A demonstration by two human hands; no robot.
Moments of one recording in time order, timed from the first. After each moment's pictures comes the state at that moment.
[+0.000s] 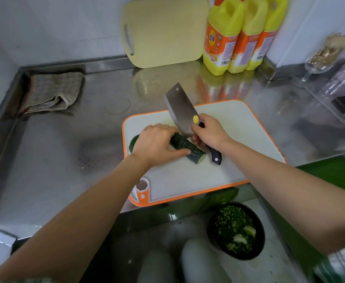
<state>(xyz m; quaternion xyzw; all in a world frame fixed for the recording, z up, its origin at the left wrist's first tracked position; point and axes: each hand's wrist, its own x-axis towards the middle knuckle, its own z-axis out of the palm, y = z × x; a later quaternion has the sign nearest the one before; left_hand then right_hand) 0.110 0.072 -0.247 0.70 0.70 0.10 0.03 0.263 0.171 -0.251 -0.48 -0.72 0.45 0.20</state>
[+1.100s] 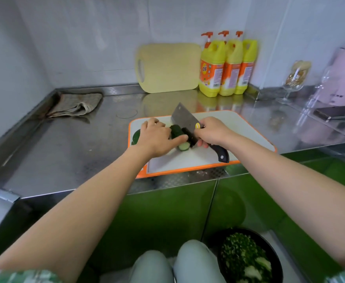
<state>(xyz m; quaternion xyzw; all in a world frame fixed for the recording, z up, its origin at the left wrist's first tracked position) 0.147 0.019 -0.247 0.62 0.78 0.06 -0.01 0.302 0.108 -0.237 -0.46 -0.82 0.31 0.16</state>
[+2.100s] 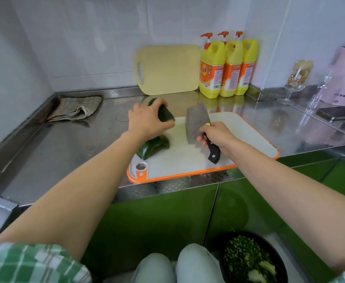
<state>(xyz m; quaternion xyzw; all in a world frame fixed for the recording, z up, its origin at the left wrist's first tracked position) 0.117 0.044 -0.219 0.58 0.78 0.23 -0.06 0.304 0.118 -0.253 -0.47 -0.63 0.53 0.33</state>
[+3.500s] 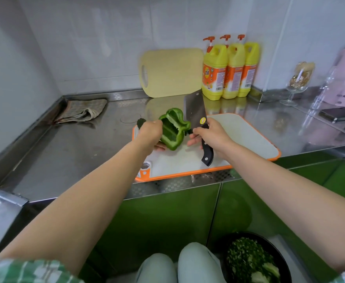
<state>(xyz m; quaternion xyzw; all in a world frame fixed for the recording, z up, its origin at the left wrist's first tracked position) 0.139 0.026 -0.232 0.33 0.75 0.47 0.31 0.296 0.100 -0.250 -0.39 -0.66 0.55 0.34</state>
